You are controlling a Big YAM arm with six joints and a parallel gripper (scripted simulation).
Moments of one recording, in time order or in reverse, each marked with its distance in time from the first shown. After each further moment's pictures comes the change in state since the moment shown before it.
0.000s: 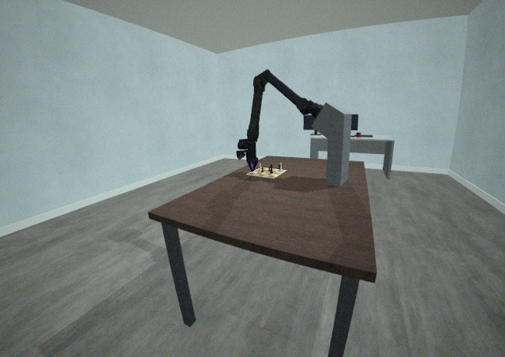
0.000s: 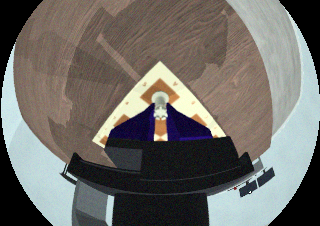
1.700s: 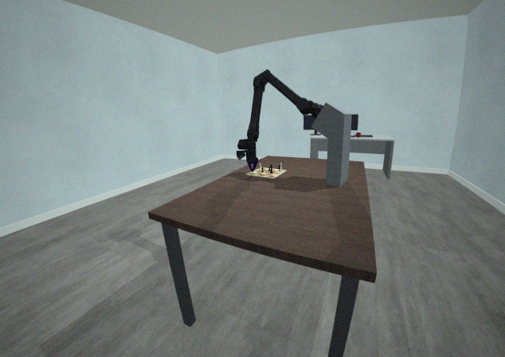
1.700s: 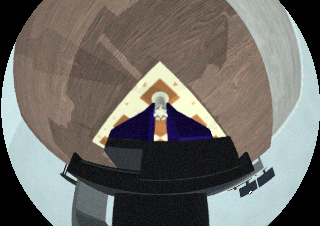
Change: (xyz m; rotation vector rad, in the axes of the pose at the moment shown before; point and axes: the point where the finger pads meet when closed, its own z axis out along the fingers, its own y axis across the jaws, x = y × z) arm 0.000 0.000 0.001 0.001 -0.002 0.000
